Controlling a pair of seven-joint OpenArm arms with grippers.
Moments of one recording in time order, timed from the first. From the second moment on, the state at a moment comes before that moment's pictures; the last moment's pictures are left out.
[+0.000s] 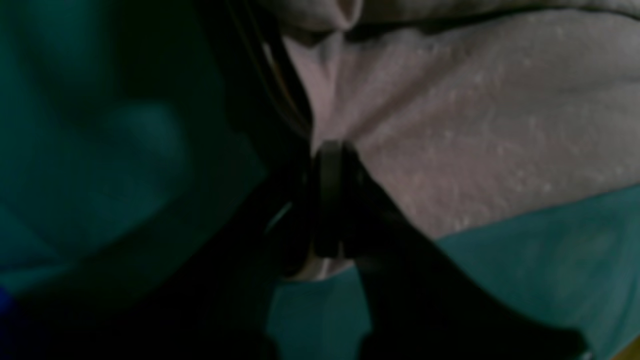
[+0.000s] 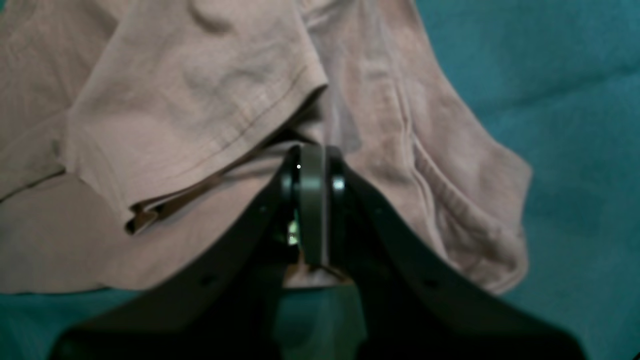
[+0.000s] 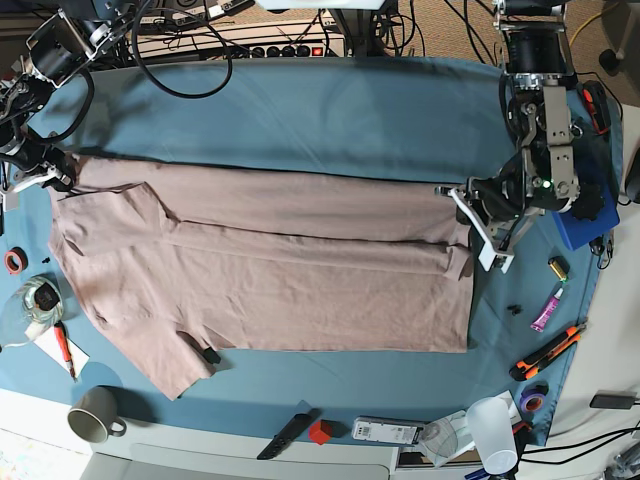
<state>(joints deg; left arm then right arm) -0.4 -10.7 -6.5 91.8 -22.7 -15.3 65.8 6.4 26.7 55.7 64.9 36.6 37.4 -71.8</state>
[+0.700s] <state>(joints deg) 11.9 -14.7 -7.6 104.2 -19.9 -15.3 66.4 5.8 26.5 55.5 75.9 46.7 36.9 -80.3</state>
